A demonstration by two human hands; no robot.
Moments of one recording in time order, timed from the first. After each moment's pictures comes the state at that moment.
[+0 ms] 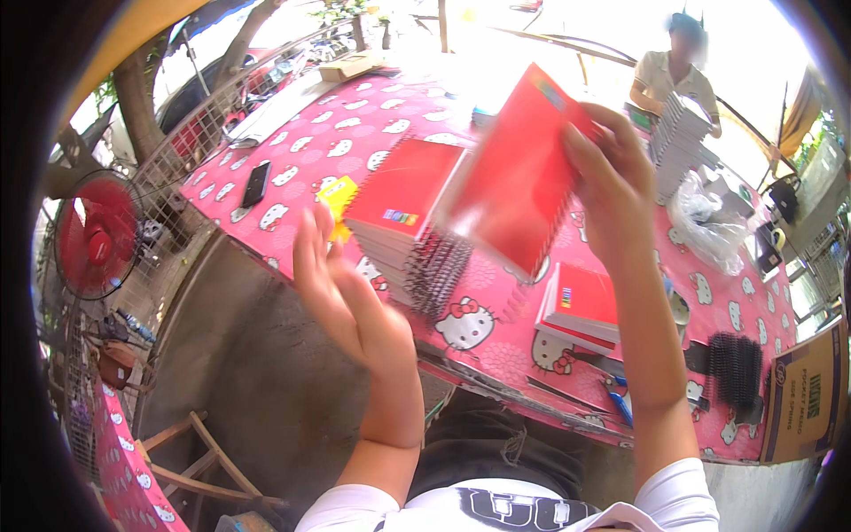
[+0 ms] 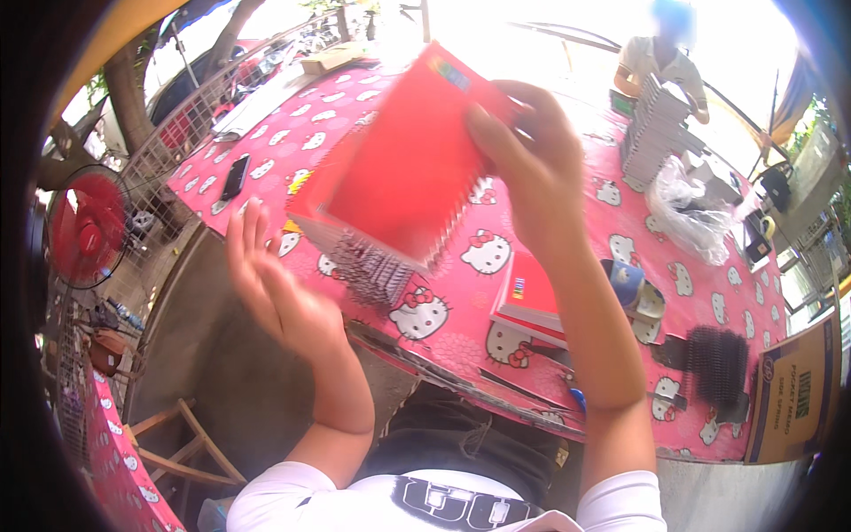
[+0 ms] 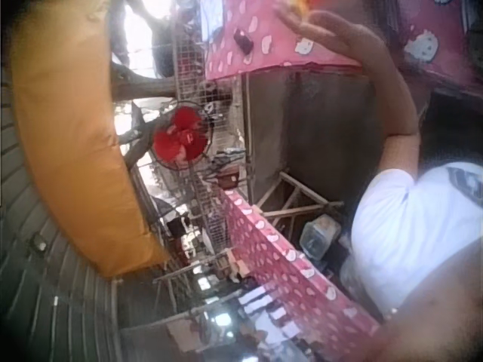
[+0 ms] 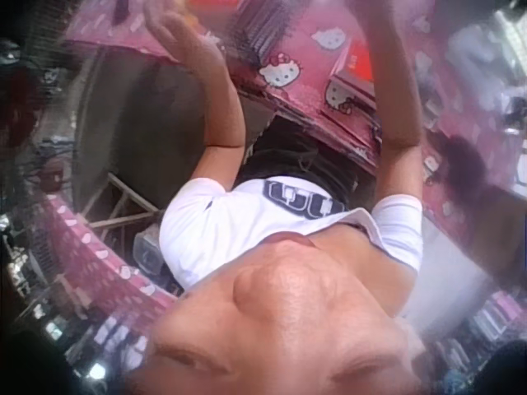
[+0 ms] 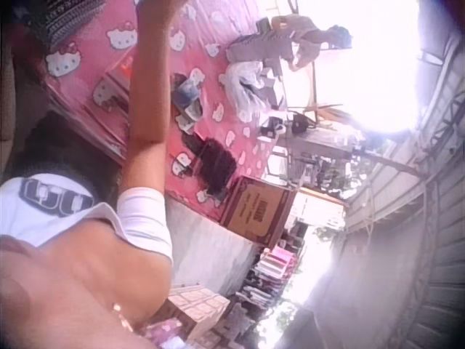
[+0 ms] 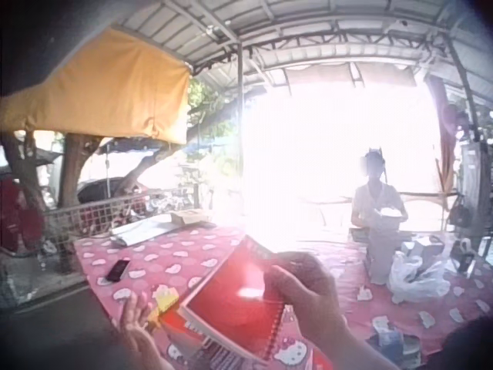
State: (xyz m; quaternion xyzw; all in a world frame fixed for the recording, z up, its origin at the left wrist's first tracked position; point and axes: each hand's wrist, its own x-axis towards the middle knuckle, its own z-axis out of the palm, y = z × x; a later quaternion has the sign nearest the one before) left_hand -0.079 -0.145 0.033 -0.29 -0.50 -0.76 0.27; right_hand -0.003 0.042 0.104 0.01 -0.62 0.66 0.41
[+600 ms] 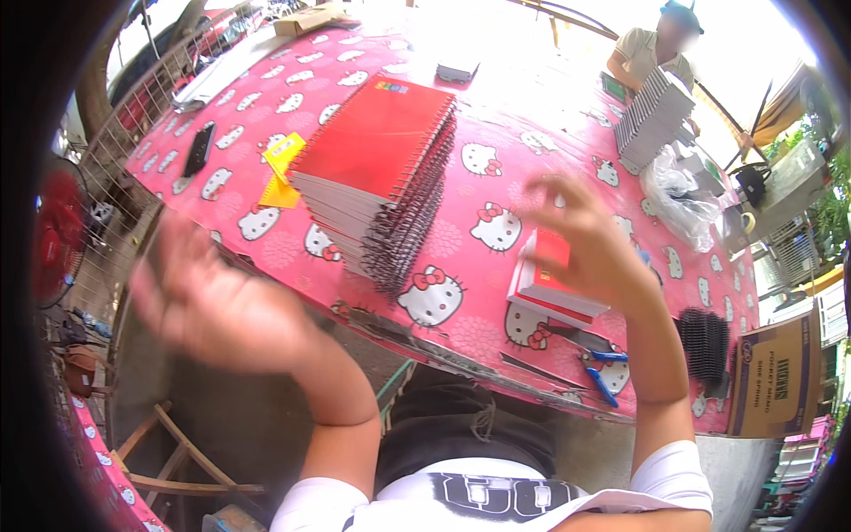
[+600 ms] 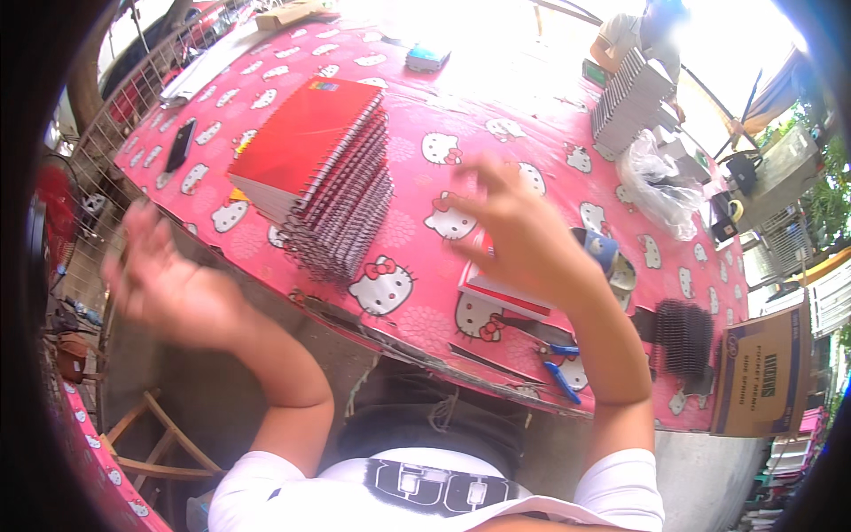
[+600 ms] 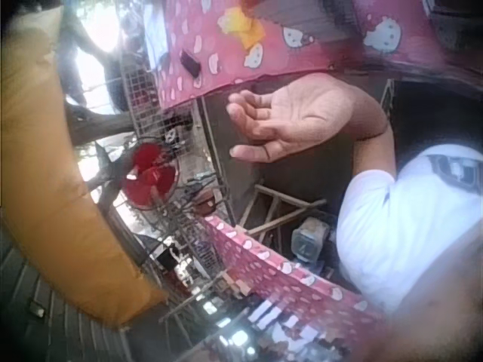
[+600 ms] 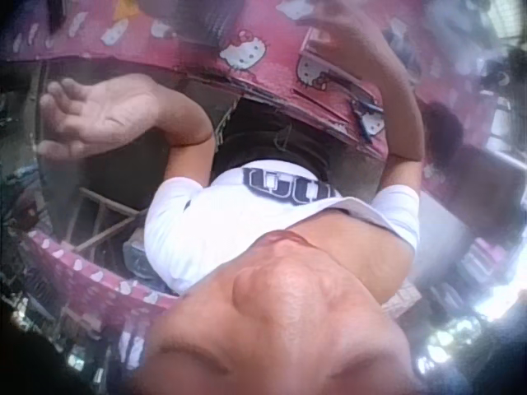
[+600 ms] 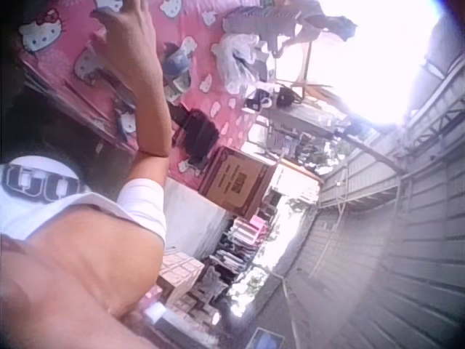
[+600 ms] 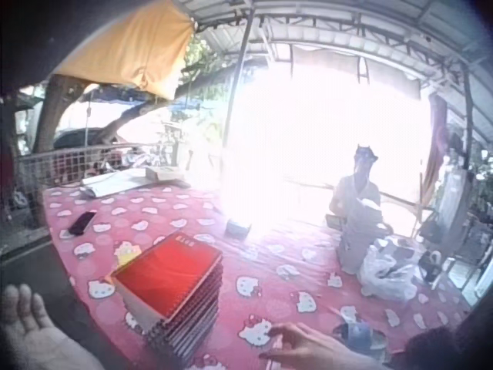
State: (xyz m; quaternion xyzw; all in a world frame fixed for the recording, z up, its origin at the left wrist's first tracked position) left_hand -0.123 -0.185 0.045 -0.11 -0.53 -0.69 0.48; right_hand 0.038 0.052 0.059 0.05 -0.98 0.10 0.18
